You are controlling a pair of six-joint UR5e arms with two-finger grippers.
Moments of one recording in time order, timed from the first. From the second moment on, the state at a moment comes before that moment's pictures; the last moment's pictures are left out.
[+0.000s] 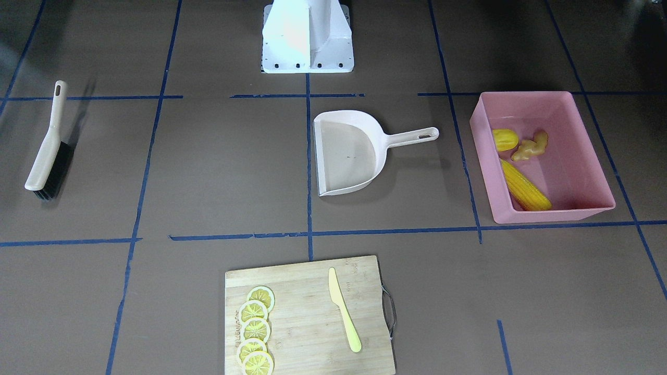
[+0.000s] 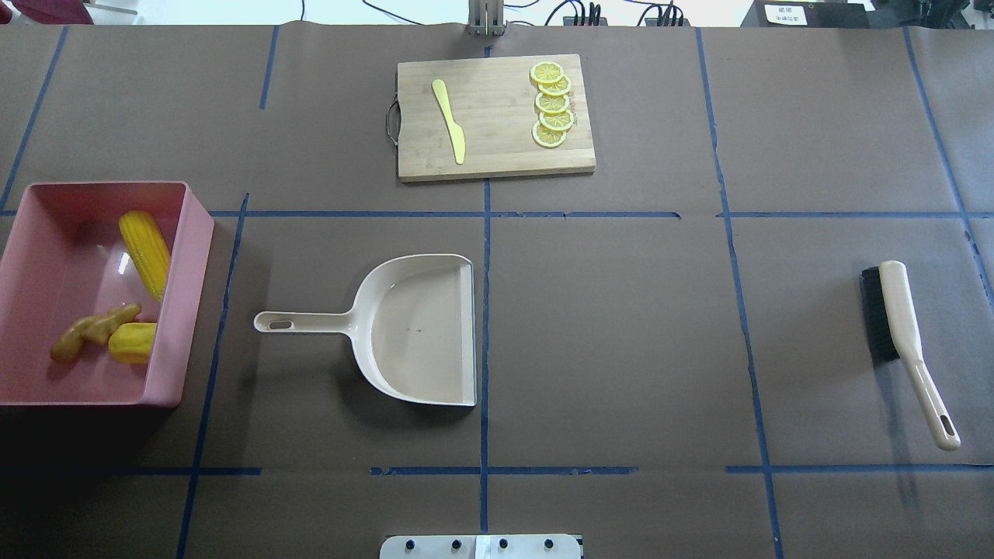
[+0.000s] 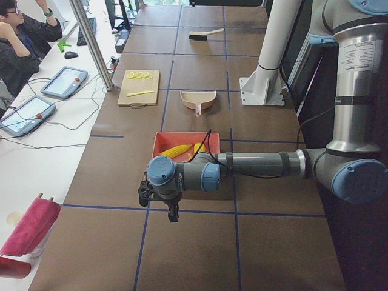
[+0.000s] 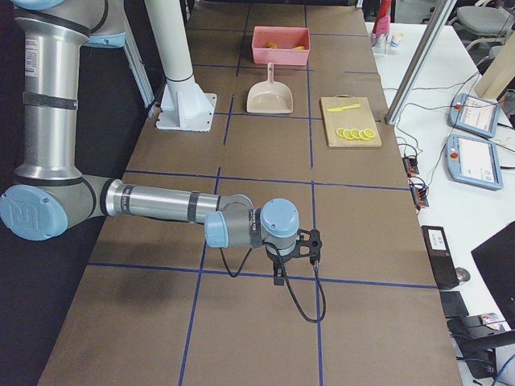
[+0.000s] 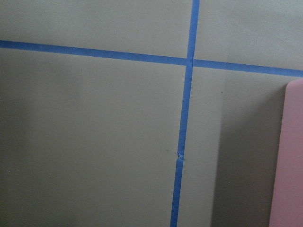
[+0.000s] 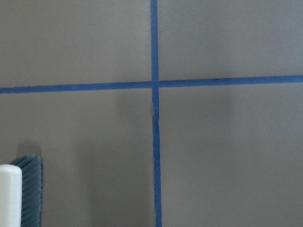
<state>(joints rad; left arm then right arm) -1.53 -1.52 -1.56 -1.61 -2.41 -0.10 1.58 -1.69 1.62 -1.38 2.42 0.13</state>
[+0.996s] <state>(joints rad) -1.53 -1.52 -1.57 -1.61 -2.41 -0.10 1.63 -1.71 1.70 -1.52 2.39 0.13</state>
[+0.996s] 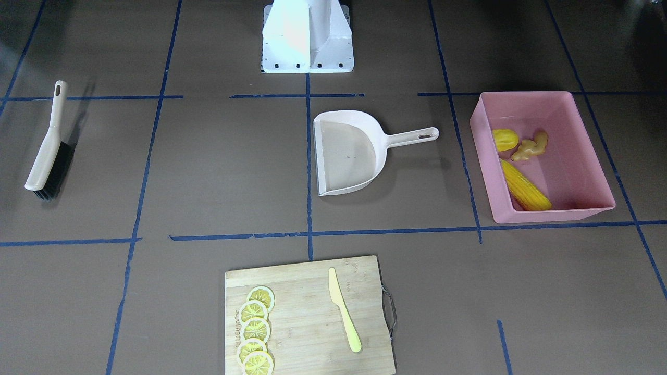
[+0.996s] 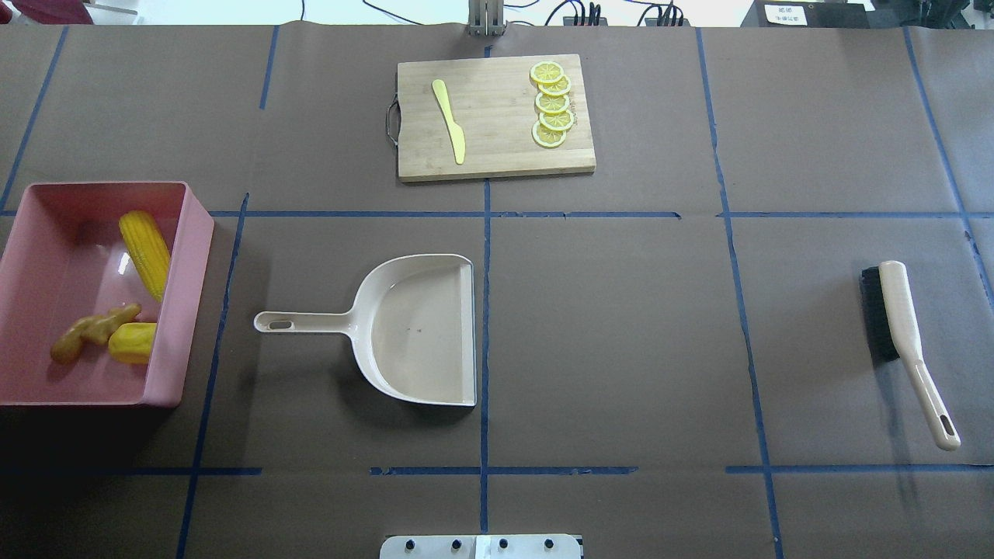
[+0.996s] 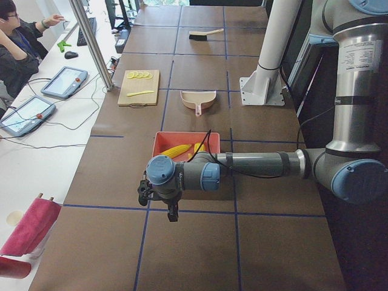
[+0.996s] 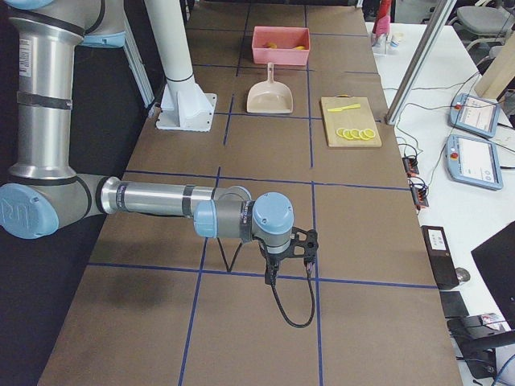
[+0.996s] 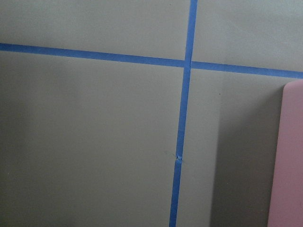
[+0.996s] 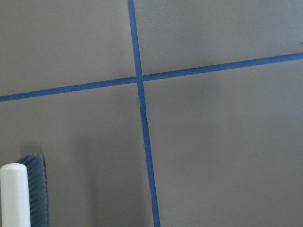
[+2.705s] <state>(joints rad) -1.53 -1.53 -1.57 -1.61 -2.41 -0.10 1.62 -1.72 1.69 -1.52 2.36 0.13</state>
